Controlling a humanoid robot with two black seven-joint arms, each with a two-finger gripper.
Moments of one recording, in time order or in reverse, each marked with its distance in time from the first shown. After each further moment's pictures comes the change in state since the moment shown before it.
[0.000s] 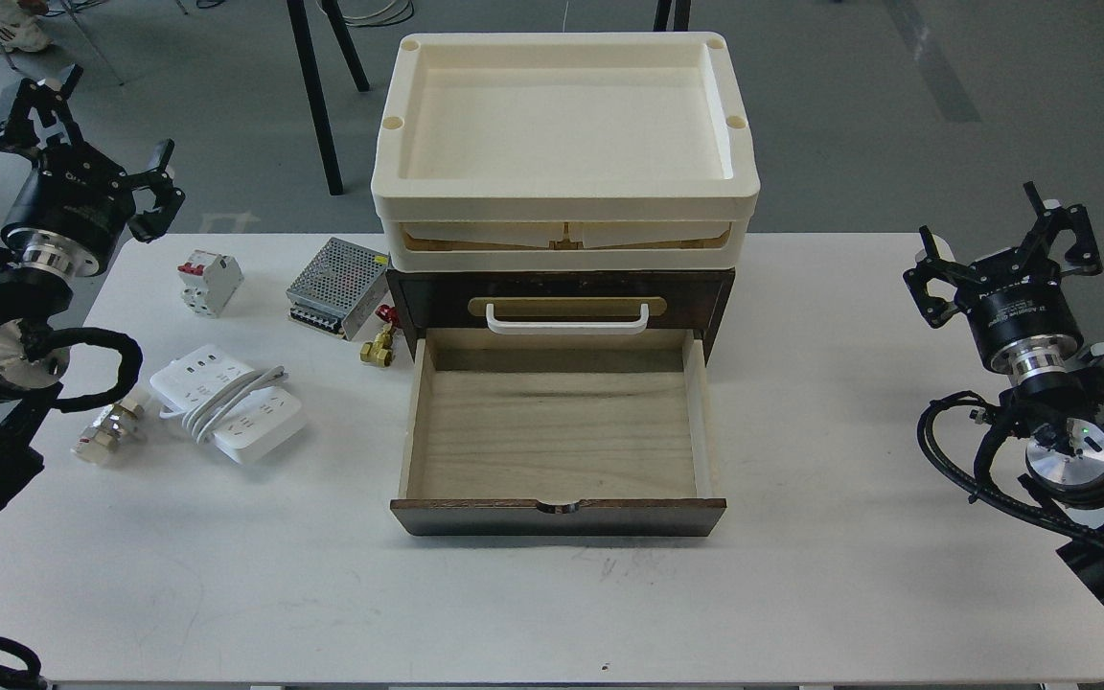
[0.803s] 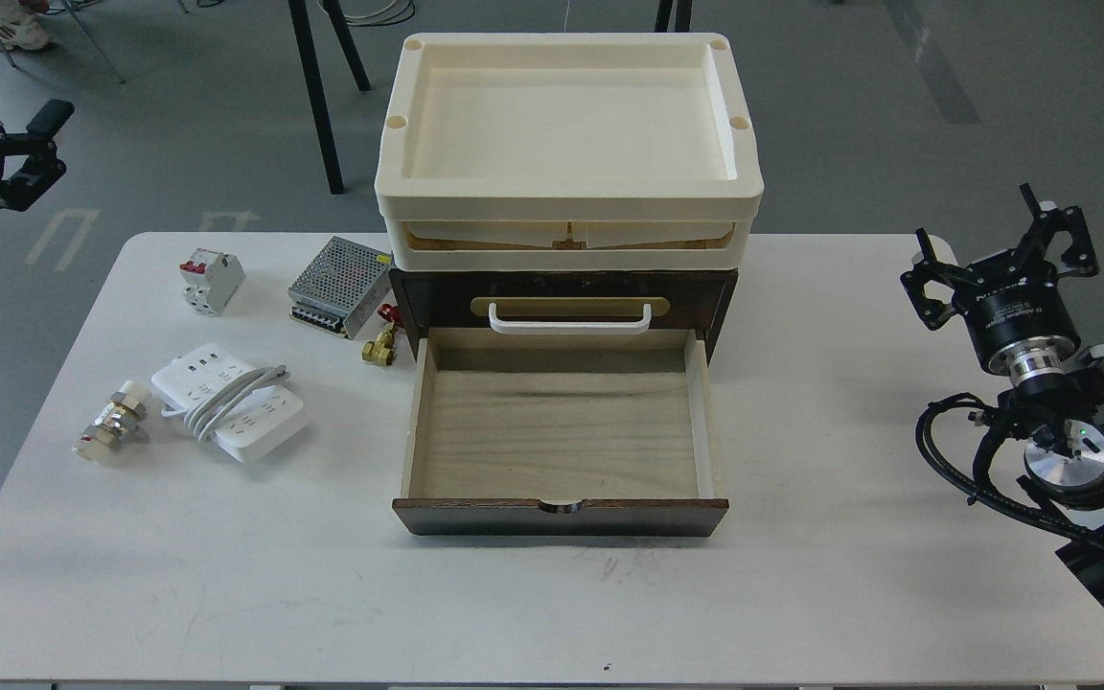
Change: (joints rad) left arm 0.031 0.458 0.039 -0.397 0.541 -0.076 -0.003; right arm 0.001 0.000 -0.009 -0.001 0.000 0.001 0.000
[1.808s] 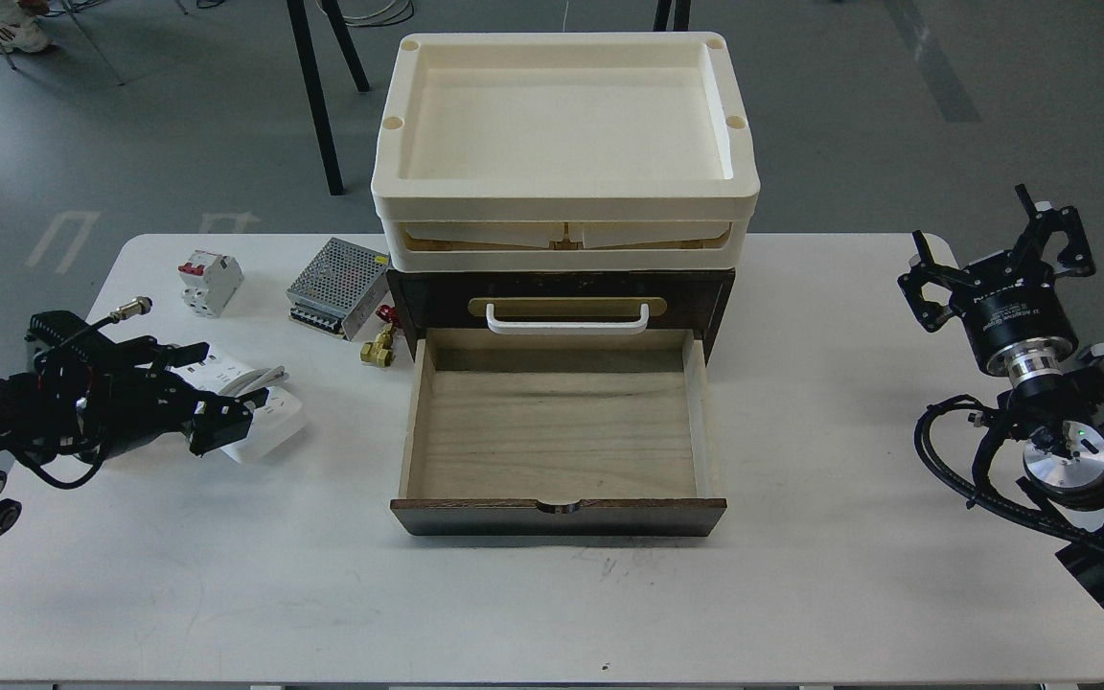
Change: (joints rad) left arm 0.085 -0.165 0.423 0.065 1.451 0.587 0.002; right arm -0.001 -0.001 -0.005 0.003 -0.018 -0.001 -0.001
